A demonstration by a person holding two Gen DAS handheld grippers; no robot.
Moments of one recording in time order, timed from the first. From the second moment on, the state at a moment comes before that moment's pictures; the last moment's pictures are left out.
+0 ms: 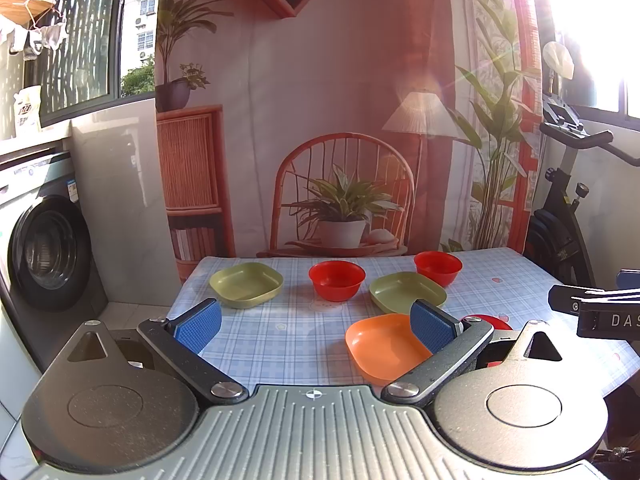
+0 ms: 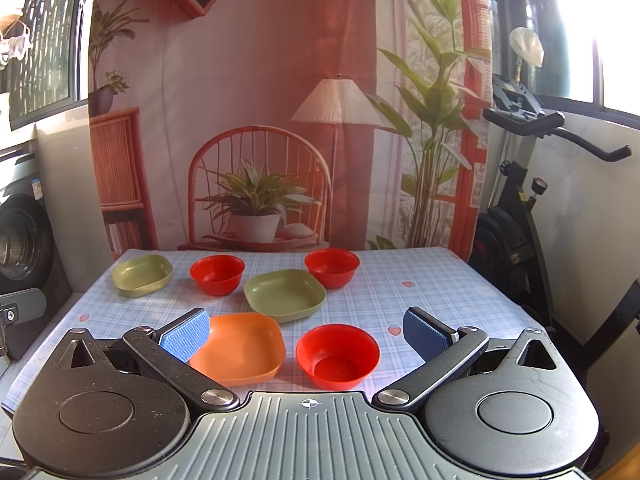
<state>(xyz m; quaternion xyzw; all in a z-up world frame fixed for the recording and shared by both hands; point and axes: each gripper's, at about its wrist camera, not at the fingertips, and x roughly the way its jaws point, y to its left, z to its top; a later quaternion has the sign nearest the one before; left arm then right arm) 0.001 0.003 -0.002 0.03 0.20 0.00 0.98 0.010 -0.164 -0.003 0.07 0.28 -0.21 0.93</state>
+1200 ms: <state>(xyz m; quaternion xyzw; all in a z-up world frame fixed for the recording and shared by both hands) 0.153 0.032 0.032 0.05 0.21 0.01 0.98 0.155 -0.241 -0.001 0.10 0.22 -0.14 0.96</state>
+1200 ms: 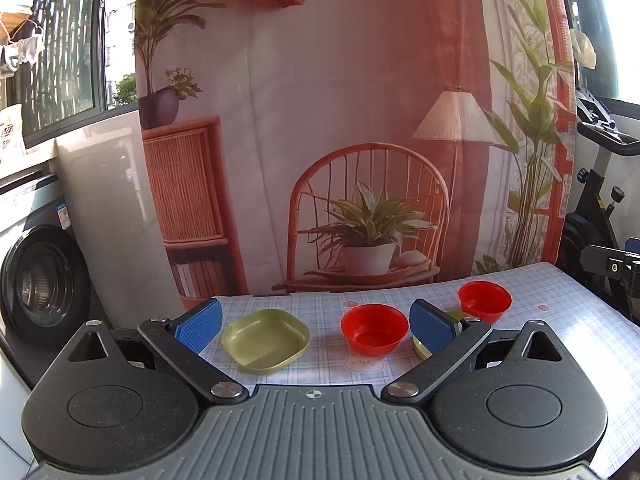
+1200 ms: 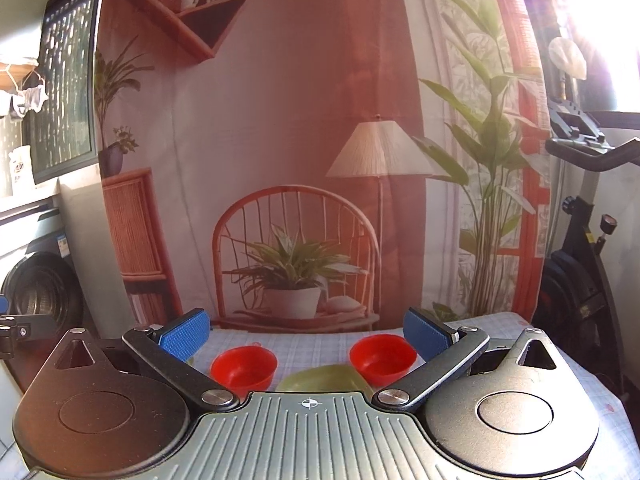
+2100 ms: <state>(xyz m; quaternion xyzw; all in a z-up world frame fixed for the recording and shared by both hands) 0.336 0.195 -0.031 0.02 0.27 0.05 0.96 0.353 -0.169 -0.118 0.09 0.33 -0.08 0.94</state>
